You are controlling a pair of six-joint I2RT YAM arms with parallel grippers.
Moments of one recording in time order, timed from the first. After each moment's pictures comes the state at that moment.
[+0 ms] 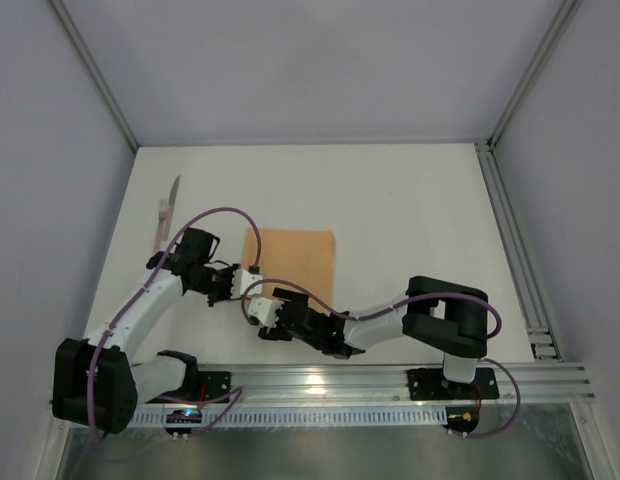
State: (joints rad) left arm -0.23 1.15 0.72 -0.82 0.63 1.33; right arm 1.31 1.81 0.76 0.53 0.37 -0.34
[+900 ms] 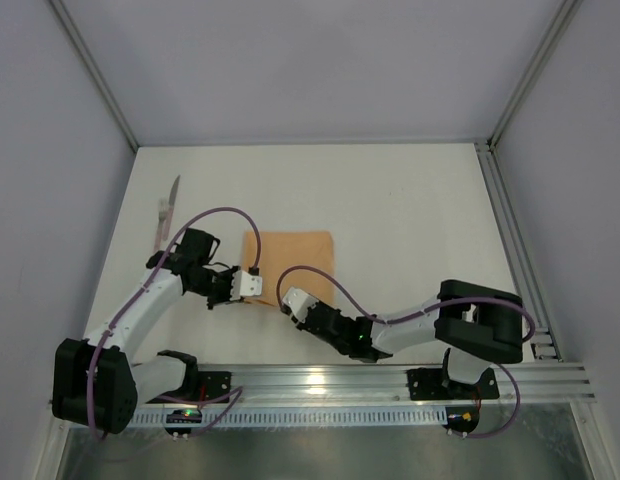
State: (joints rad) left arm -0.23 1.15 0.72 -0.88 0.65 1.33; right arm 1.30 1.65 0.57 0.45 0.53 -0.08
